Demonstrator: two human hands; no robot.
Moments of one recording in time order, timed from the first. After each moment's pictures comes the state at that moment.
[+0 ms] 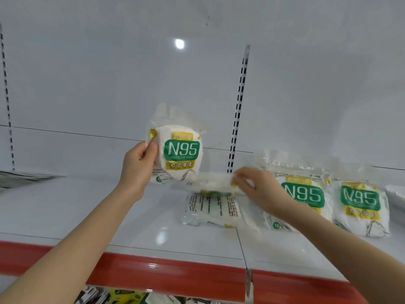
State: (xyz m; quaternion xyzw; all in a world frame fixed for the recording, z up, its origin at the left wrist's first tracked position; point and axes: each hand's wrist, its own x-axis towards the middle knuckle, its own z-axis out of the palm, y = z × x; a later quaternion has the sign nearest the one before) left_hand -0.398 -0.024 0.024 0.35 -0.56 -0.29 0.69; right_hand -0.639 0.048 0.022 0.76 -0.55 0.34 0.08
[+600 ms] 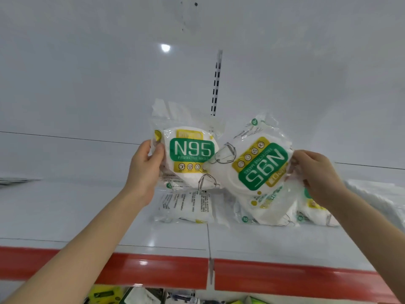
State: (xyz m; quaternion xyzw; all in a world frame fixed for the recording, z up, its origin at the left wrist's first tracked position) left_hand -0.464 0.020 0.033 0.27 -0.55 -0.39 0.69; right_hand -0.728 0.126 0.066 0.48 -0.55 0.66 -0.18
